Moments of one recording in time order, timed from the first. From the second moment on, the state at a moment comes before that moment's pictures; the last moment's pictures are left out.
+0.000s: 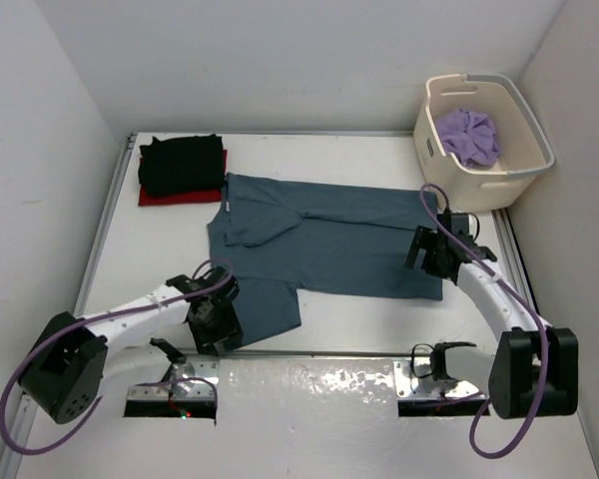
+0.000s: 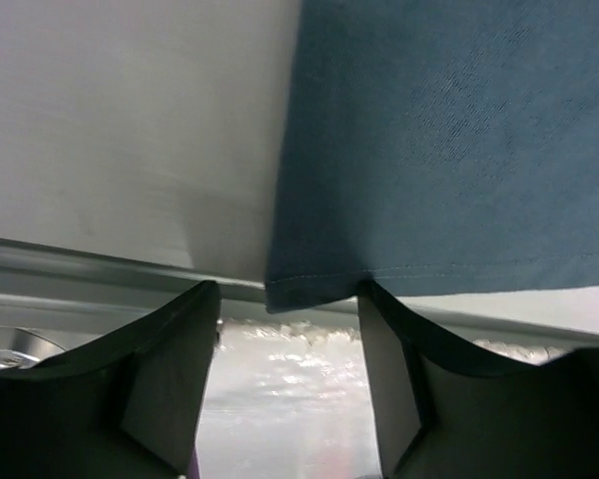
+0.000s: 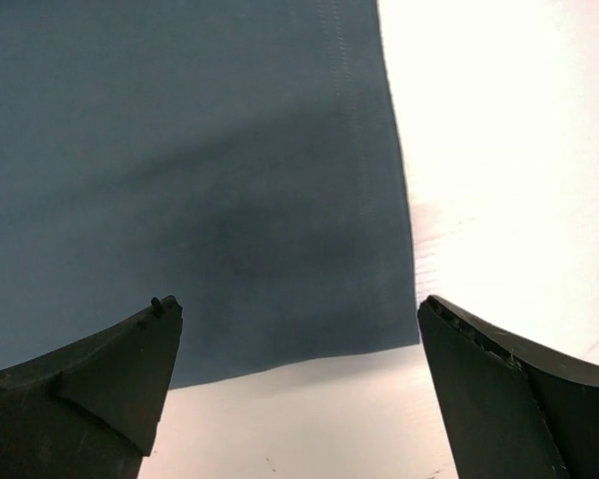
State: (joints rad) left arm -0.60 1.10 0.42 -0.82 0.08 -1.04; right arm 0.02 1.16 0.60 -0.45 0.15 0.33
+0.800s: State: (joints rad) left arm -0.61 1.18 0.51 -0.75 0.04 -0.98; right arm -0.12 1.07 0.41 -0.45 0.12 0.40
